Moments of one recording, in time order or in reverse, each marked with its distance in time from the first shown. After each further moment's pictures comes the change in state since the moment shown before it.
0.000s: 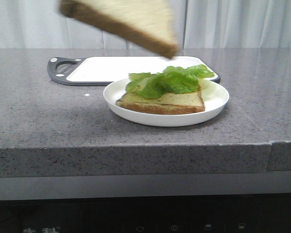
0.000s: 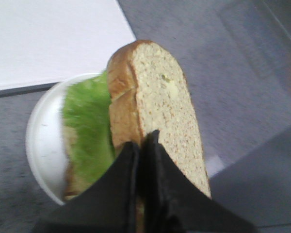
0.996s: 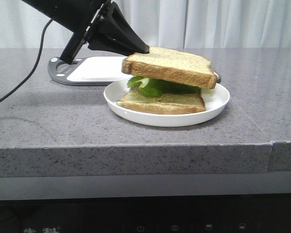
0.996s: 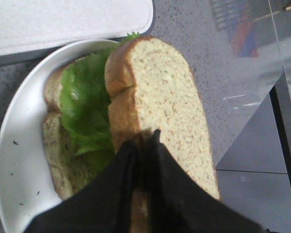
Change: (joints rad) left arm 0.256 0.529 -0.250 -0.584 0.408 0.474; right arm 0.000 -0.003 0.008 0.001 0.018 0.000
